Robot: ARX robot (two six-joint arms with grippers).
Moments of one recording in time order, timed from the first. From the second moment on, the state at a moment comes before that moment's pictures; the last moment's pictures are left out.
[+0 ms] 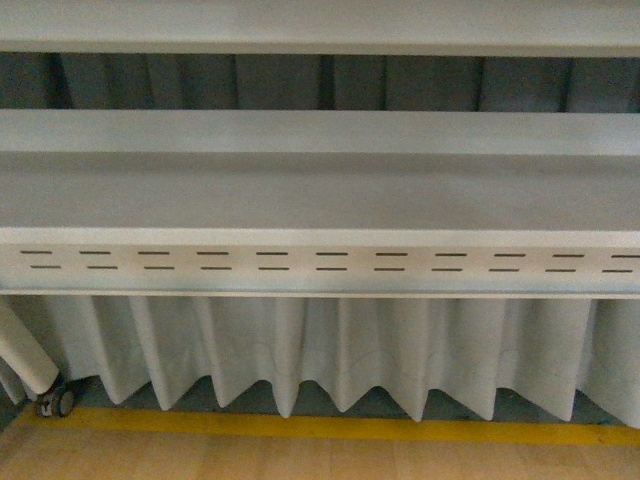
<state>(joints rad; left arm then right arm) 0.00 0.00 0.01 -0.01 0.00 0.00 0.00 0.00 0.01 0.00 0.00 -0.01</state>
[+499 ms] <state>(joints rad) 0.00 0.00 0.01 -0.01 0.00 0.00 0.00 0.00 0.01 -0.01 0.00 -0.01</state>
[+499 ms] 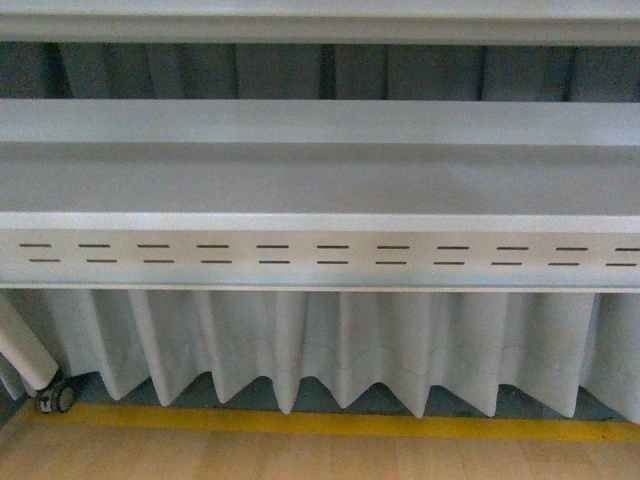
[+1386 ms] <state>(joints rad) 0.00 0.00 0.01 -0.01 0.00 0.00 0.00 0.00 0.01 -0.01 0.00 -0.01</state>
